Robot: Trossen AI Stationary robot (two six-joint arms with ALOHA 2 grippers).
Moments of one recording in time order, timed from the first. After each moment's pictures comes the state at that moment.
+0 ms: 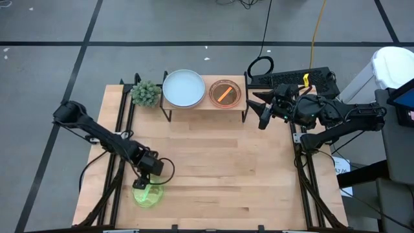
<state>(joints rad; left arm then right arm) -0.48 1.29 0.56 -0.59 0.26 -0.32 0.15 1.01 1.25 -0.44 0.65 0.37</state>
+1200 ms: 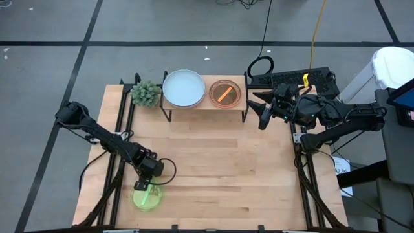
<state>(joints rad) -0.49 1.33 0.56 -0.57 0.26 -0.42 0.15 1.01 1.25 -0.44 0.65 0.35</state>
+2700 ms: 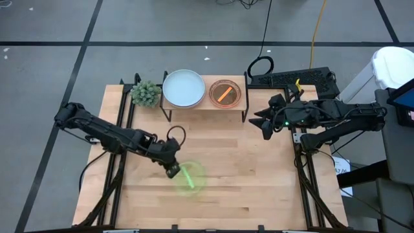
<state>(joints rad) -0.32 1.33 0.96 -0.65 -0.03 -0.96 0.15 1.00 1.25 -0.81 0.39 0.73</state>
